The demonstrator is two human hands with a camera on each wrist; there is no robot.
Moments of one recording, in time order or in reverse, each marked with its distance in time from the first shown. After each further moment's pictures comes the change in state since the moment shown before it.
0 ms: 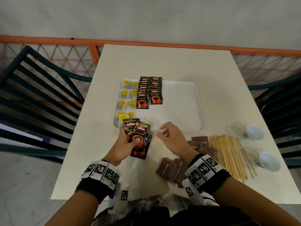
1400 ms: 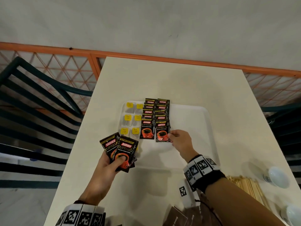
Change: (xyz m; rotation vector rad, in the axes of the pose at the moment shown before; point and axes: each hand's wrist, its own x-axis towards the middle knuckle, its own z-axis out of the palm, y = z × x) left_hand 0.055 0.024 -0.049 -0.306 0.153 -0.041; right_hand 0.158 0.009 -0.004 0.232 0.211 0.343
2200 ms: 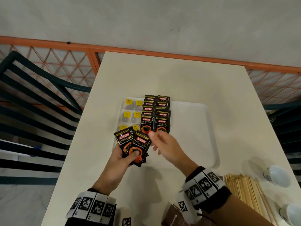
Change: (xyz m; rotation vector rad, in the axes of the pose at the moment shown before) left_hand 0.011 0.001 0.028 0.053 -0.123 0.002; right_hand -0.072 -0.036 0.005 0.009 -0.416 -0.252
